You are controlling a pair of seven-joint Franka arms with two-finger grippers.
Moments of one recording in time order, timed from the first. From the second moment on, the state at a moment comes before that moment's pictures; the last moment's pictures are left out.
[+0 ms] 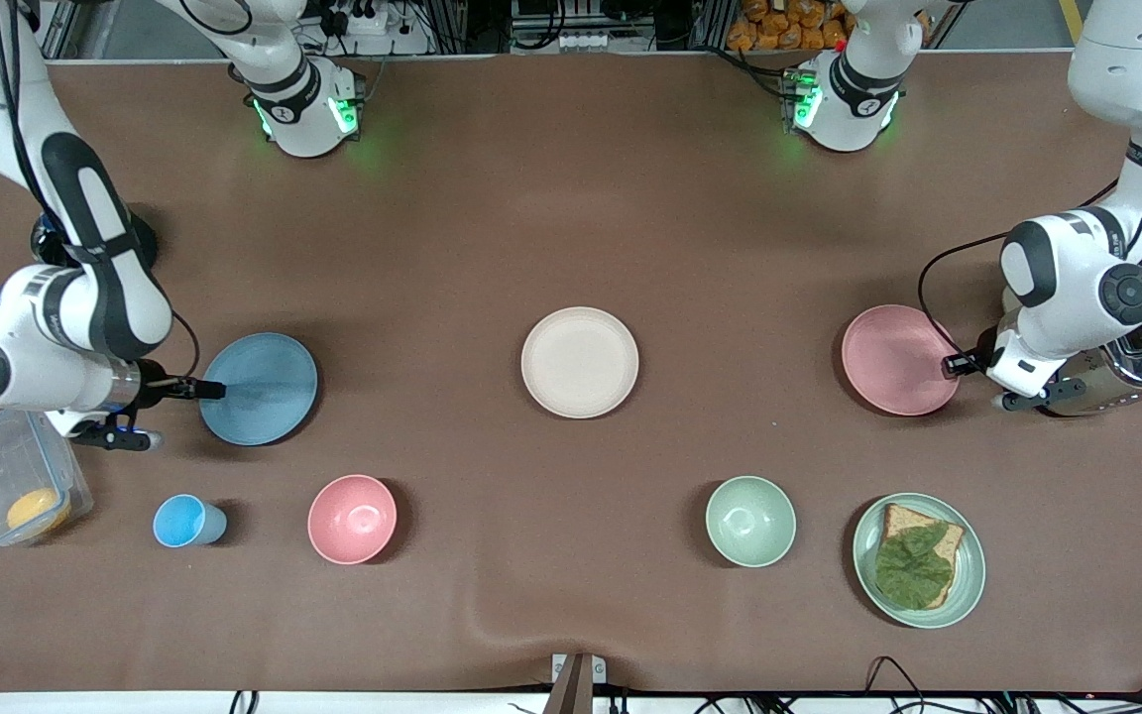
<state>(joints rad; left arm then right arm) 0.16 0.40 0.03 -2.20 0.01 2.55 -0.02 -0.22 0.56 0.03 -1.89 0.01 2.20 -0.08</state>
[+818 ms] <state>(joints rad) 0.16 0.23 -0.25 -2.12 -0.08 2.40 -0.10 -0.22 0.57 0.04 -1.90 0.01 2.23 -0.09</state>
